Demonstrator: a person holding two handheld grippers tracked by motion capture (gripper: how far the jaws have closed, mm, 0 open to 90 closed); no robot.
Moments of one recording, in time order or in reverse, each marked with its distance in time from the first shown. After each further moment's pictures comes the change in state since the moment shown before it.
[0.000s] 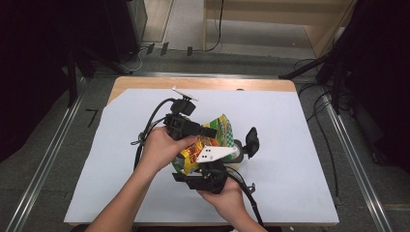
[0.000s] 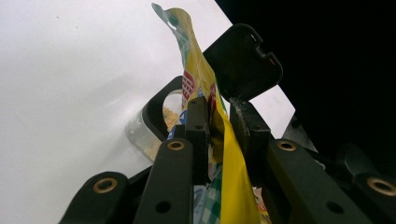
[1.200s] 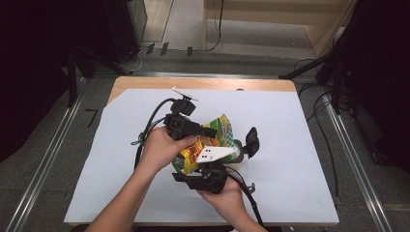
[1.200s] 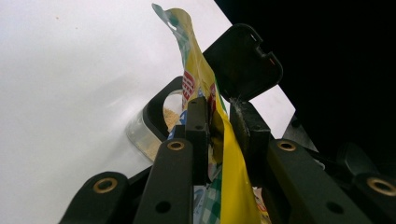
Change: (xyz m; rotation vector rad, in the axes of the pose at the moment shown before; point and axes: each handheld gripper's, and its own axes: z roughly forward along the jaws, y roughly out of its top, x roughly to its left) left arm 0.000 0.000 0.000 -0.002 0.000 0.005; right arm 0.000 0.000 0.000 -0.002 -0.001 -0.001
